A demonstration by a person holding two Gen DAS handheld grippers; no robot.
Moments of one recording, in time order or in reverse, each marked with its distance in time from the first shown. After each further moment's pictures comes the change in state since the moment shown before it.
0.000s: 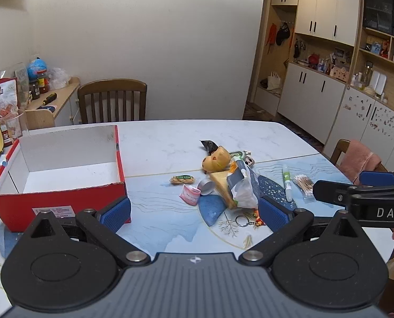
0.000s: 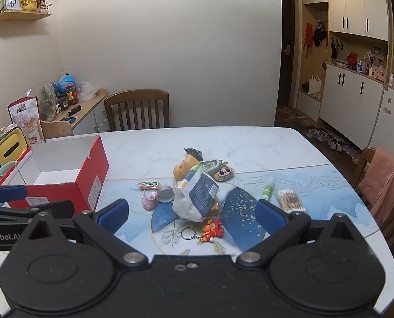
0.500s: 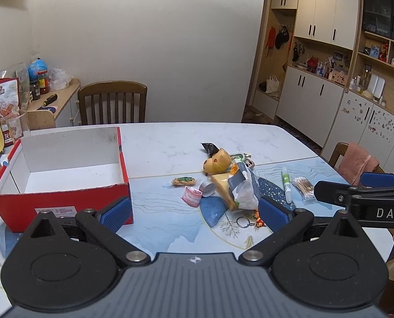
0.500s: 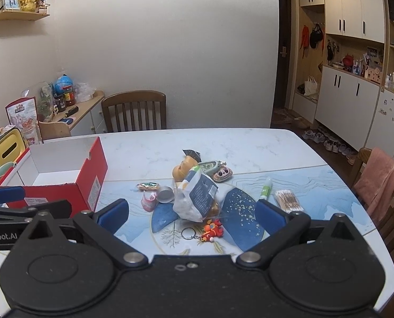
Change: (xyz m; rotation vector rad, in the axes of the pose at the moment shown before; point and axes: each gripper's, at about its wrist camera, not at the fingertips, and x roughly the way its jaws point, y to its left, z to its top) left arm -0.007 0.008 0.001 -0.009 -0.014 -0.006; right arm -0.005 0.011 0.001 -0.007 -0.014 -0.021
